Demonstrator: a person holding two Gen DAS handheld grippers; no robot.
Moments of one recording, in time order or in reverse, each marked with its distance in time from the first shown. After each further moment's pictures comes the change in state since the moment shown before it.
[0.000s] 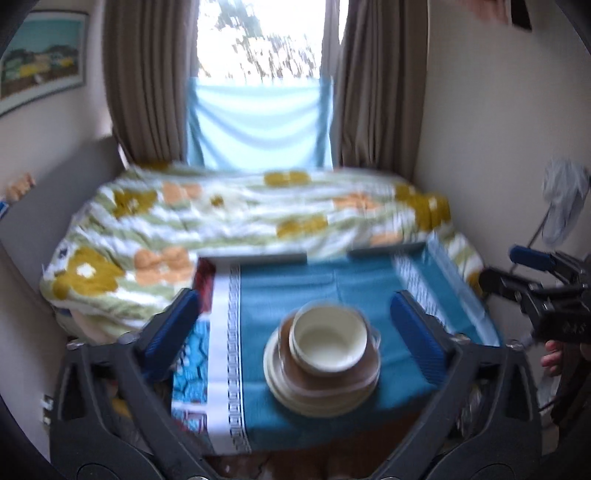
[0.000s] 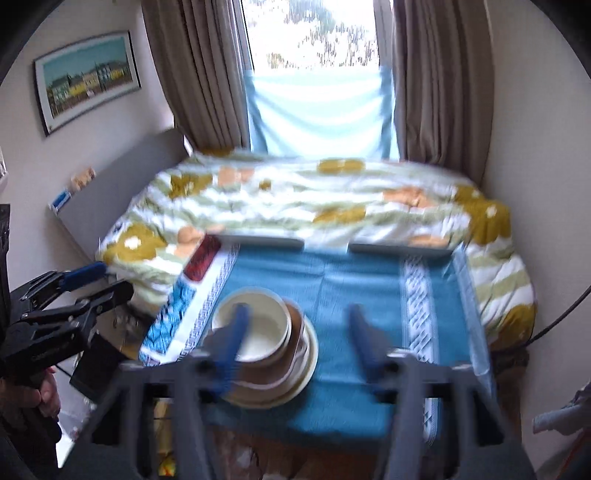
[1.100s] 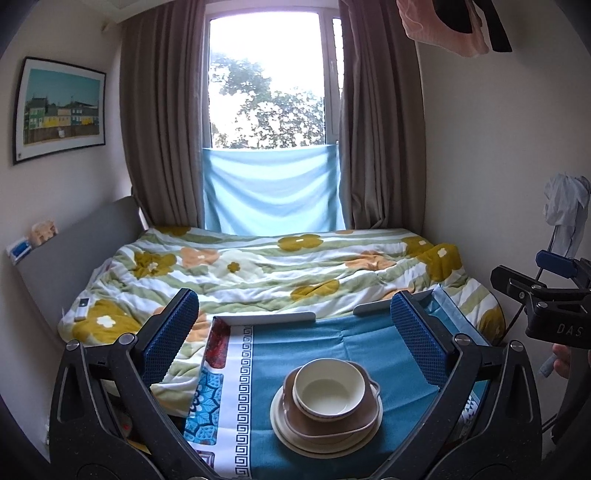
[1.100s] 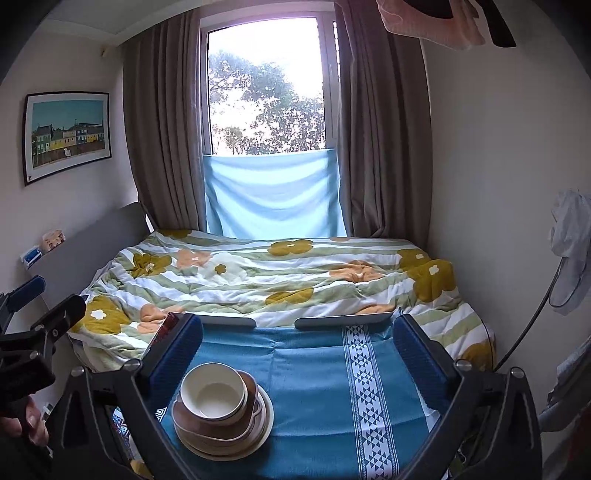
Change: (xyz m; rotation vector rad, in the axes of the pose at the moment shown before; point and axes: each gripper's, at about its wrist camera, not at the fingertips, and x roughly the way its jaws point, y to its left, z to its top) left arm -0.037 -0.031 0.008 0.057 -0.213 0.080; right arm -0.051 -0.009 0.000 0.050 -0.259 -0.187
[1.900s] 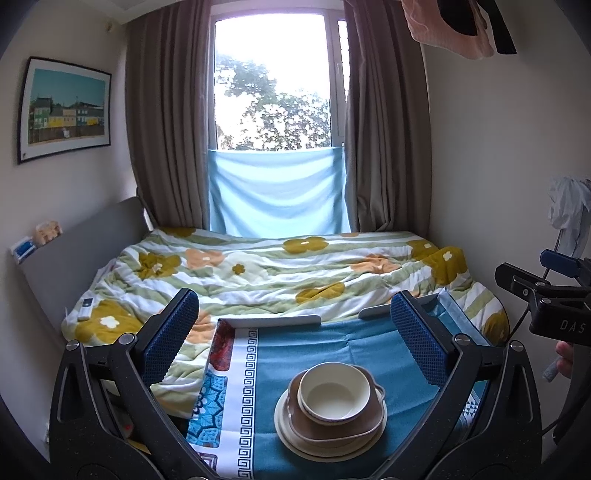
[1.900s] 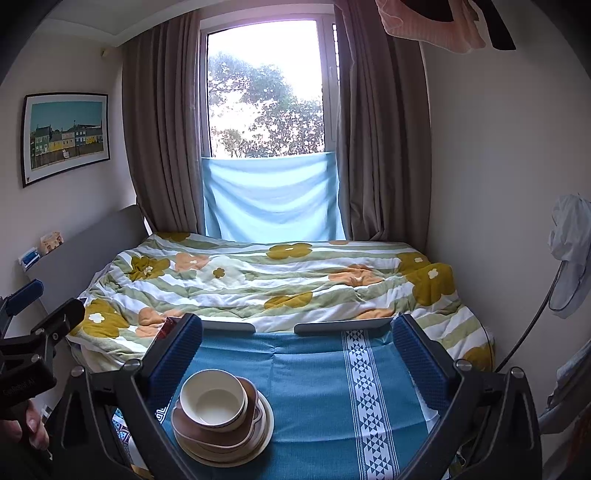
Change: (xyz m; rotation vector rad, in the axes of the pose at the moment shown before) left arm 0.002 0.001 0.004 -0.008 -0.009 0.022; right arm 0.008 -0.002 0.007 0.001 -0.009 -0.001
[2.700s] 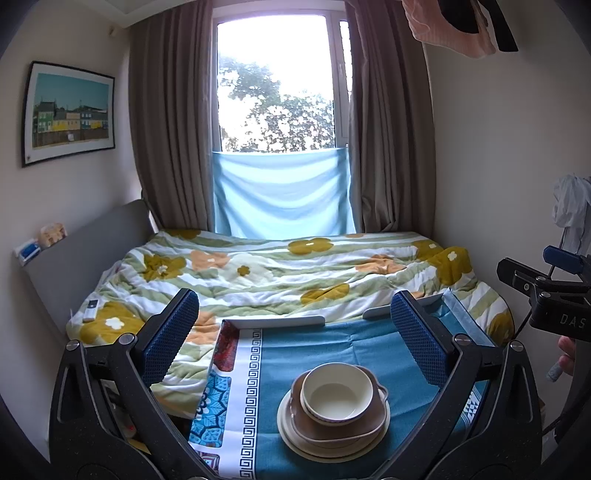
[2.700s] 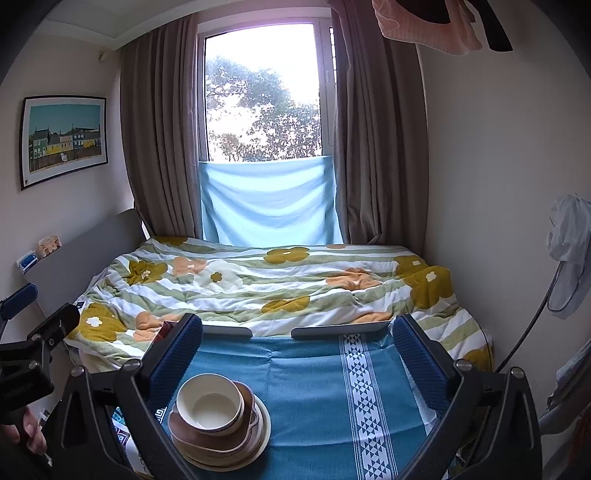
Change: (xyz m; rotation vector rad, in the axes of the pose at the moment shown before) left arm -0.001 -0.002 -0.002 0.005 -0.005 0.022; right arm 0.003 -0.008 0.002 0.005 -0.015 -0.009
